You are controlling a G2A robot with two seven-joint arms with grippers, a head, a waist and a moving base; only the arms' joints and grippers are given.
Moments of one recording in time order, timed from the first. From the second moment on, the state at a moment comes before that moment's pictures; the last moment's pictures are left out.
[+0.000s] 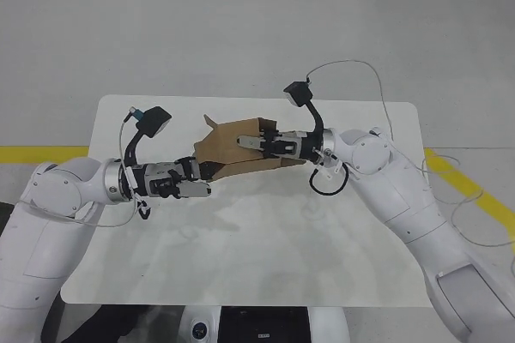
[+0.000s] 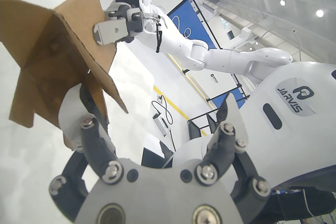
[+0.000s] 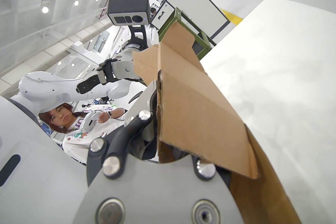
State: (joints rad) left arm 1.09 -0.87 -1.36 -1.76 -0.43 -0.51 -1.15; right arm -0.57 -1.25 0.79 -1.17 0.34 -0.71 0.87
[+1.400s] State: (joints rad) left arm 1.07 -0.88 -1.33 -1.75 -0.43 -0.50 -1.16; right arm -0.59 -1.32 0.78 -1.21 0.25 -0.76 0.71
